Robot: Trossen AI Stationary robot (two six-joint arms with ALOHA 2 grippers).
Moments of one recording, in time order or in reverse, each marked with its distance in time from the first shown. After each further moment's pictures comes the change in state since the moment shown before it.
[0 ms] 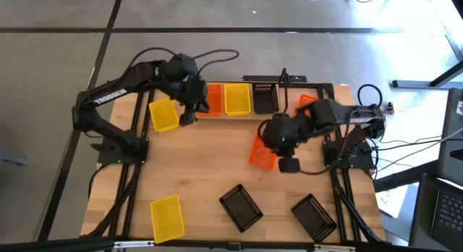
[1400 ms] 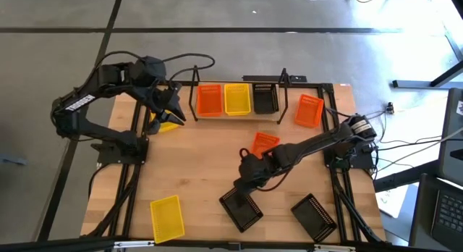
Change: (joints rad) left arm -0.031 -0.200 0.000 -0.179 0.144 0.082; right arm 0.106 0.130 -0.621 0.840 -0.144 1.172
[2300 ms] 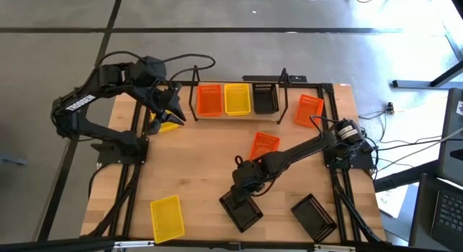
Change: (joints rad) left arm 0.000 0.002 0.000 -0.007 -0.012 0.000; right arm -0.002 0.132 0.000 0.029 -0.058 0.018
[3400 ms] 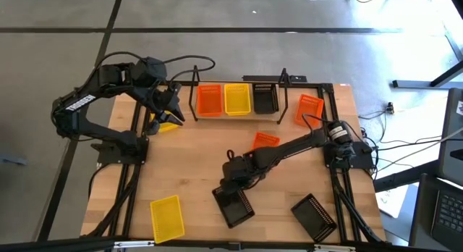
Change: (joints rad) left arm 0.000 0.000 0.000 -0.024 -0.006 0.046; right arm -0.063 0.089 0.150 -0.012 -0.036 0.027
